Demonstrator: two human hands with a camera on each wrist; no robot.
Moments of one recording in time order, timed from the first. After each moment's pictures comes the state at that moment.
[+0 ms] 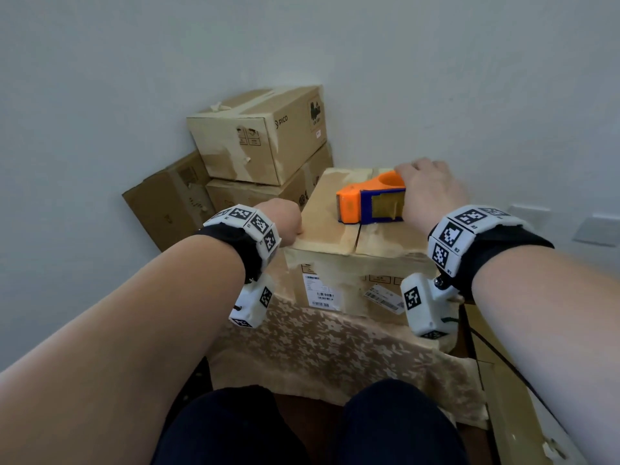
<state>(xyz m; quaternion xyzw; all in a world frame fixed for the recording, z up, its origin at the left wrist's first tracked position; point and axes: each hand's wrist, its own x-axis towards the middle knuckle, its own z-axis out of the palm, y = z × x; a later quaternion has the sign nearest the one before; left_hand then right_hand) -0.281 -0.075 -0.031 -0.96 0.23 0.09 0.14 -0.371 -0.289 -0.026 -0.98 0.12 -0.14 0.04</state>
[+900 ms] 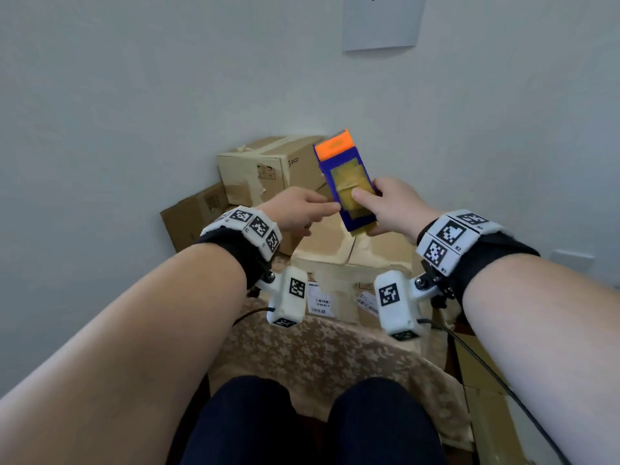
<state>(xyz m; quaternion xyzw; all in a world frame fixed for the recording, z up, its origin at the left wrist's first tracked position) -0.379 -0.061 0.045 -0.87 0.23 0.12 -0.42 -0.447 -0.232 0.043 -0.87 0.02 -0.13 0.47</state>
